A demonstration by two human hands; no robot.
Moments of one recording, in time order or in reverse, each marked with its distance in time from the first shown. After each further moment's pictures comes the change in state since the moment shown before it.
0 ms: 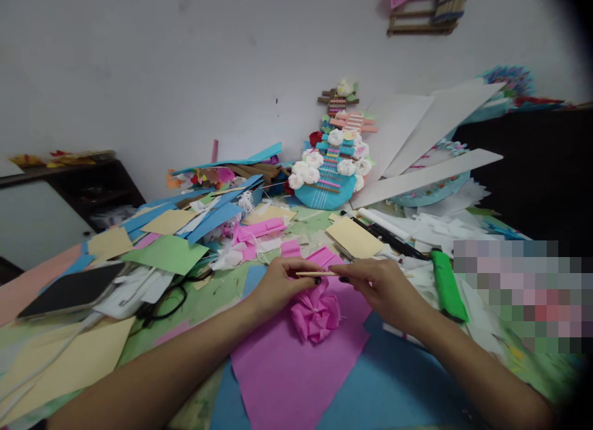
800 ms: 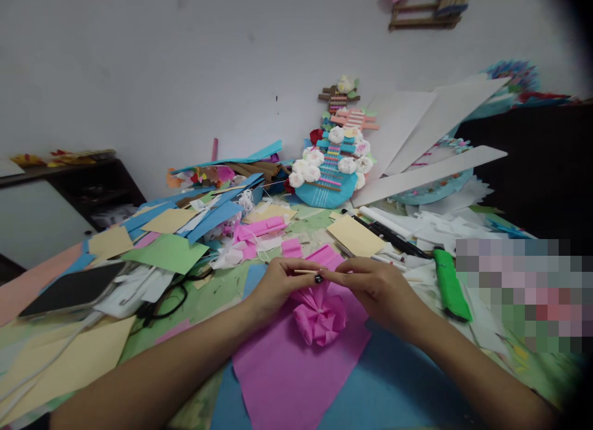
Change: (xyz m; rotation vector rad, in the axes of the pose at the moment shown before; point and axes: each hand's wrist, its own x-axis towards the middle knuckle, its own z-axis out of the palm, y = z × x) left_hand -0.004 -0.004 0.004 -0.376 0.030 -0.150; right_hand -0.002 -0.007 0.005 -0.104 0.037 -0.197
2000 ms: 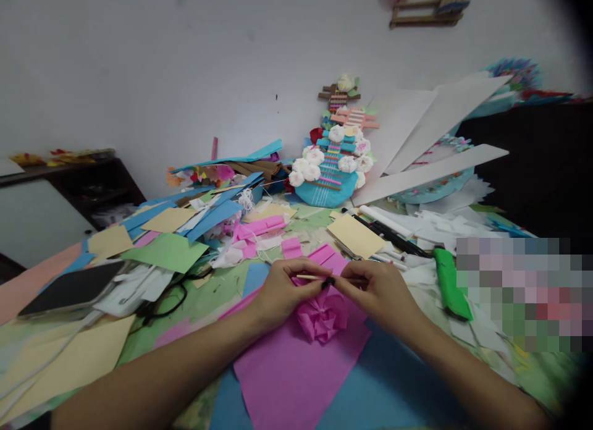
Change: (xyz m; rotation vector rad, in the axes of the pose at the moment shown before) left_hand -0.006 0.000 0.008 0.304 0.016 0.192; right_hand 0.005 -0.013 0.005 0.135 -0.010 0.511
